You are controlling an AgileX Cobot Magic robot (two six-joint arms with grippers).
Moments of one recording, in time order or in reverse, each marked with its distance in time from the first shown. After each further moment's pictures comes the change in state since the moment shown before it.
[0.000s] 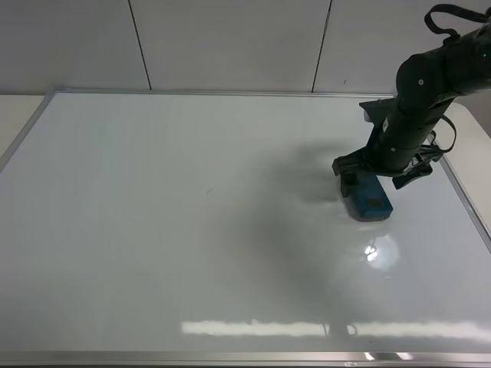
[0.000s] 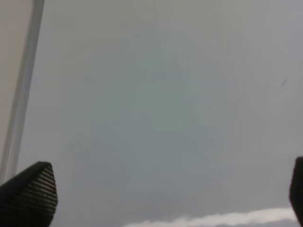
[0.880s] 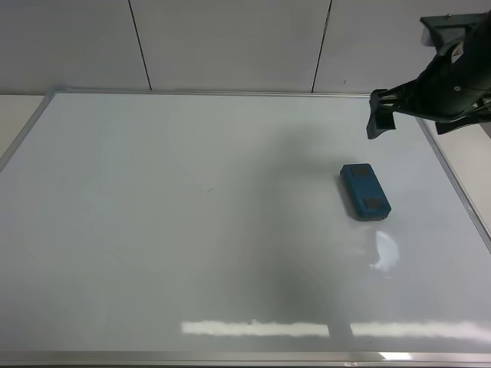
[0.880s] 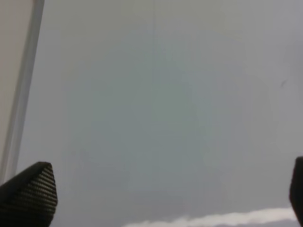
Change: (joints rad) left arm 0.000 0.000 0.000 0.000 0.000 0.000; right arm -0.040 -0.347 -0.001 -0.007 0.067 0.003
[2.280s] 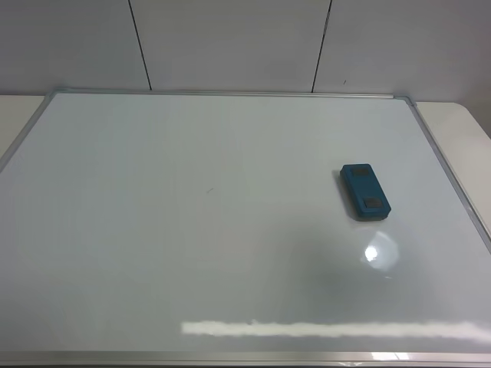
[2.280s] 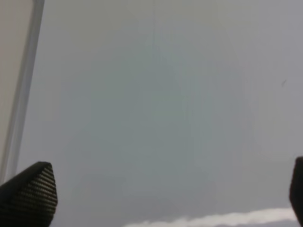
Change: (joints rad) left arm 0.000 0.000 0.000 0.000 0.000 0.000; right arm -0.298 -1.141 0.128 -0.003 0.403 -0.004
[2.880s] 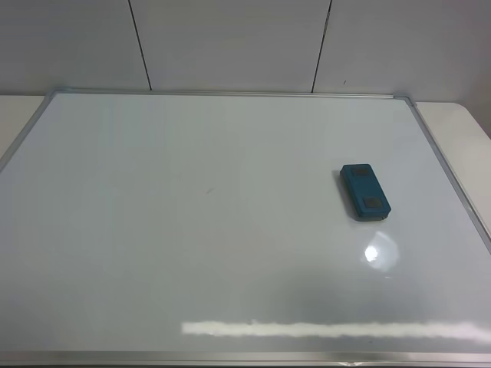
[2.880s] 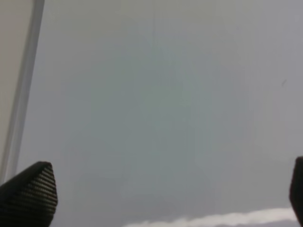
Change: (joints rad) left arm 0.000 0.000 0.000 0.000 0.000 0.000; right arm 0.000 -0.345 0.153 0.150 0.031 -0.237
